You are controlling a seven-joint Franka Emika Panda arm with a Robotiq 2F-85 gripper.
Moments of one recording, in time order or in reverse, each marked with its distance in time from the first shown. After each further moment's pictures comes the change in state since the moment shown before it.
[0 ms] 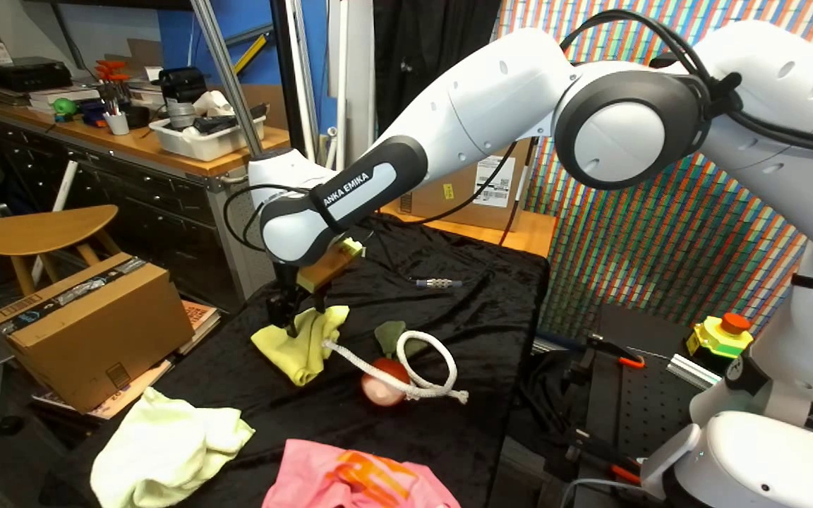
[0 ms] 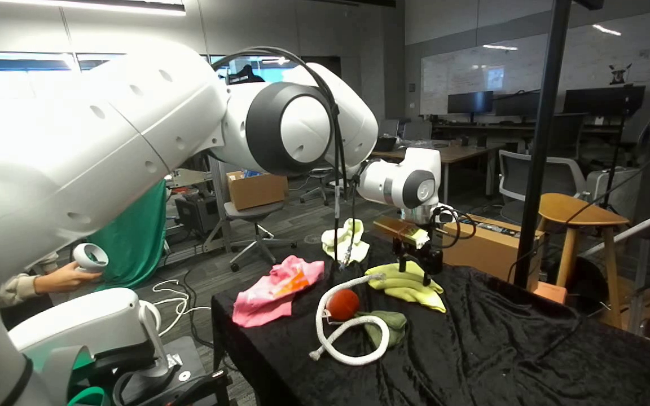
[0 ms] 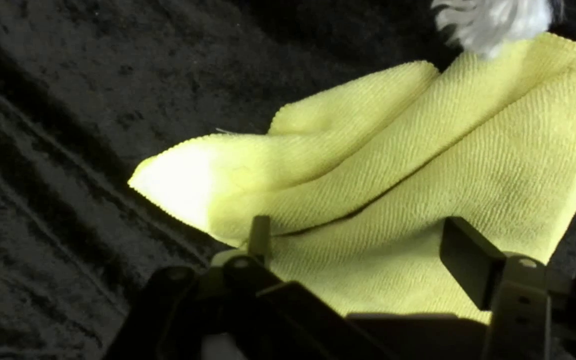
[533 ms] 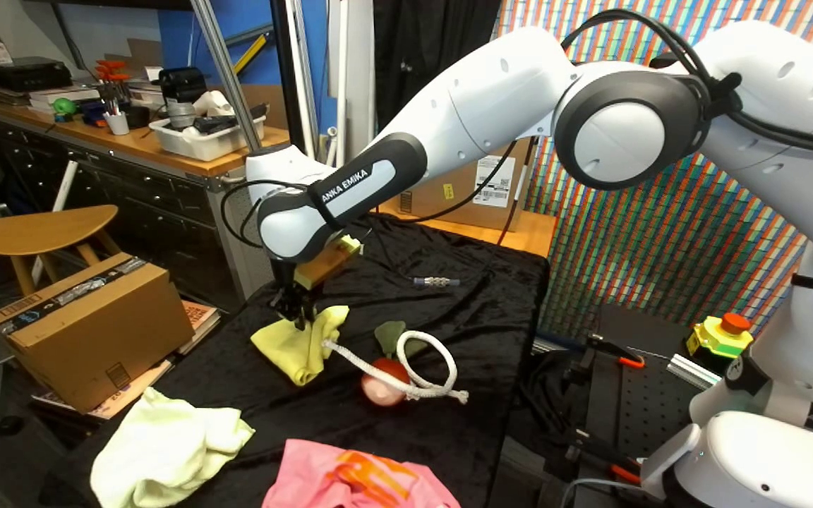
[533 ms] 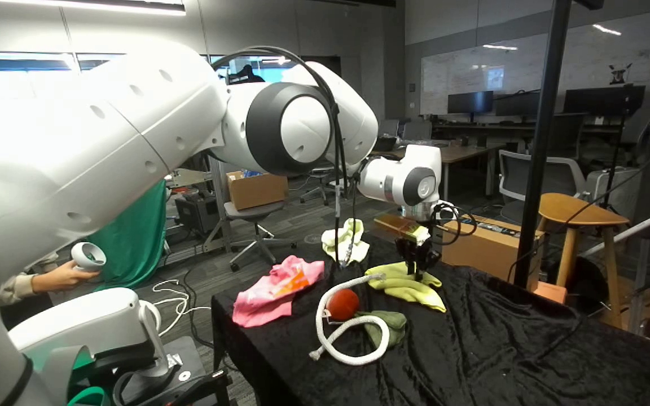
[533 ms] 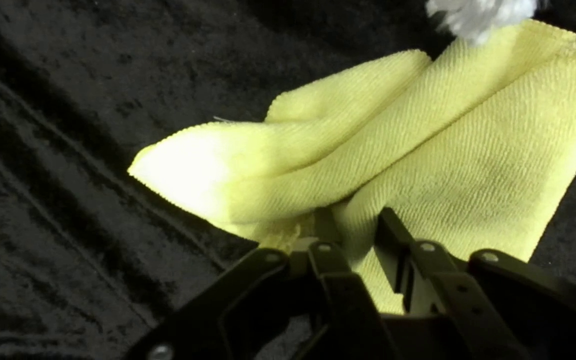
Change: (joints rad) arm 0.000 0.001 0.001 0.016 0.000 -0.006 0.000
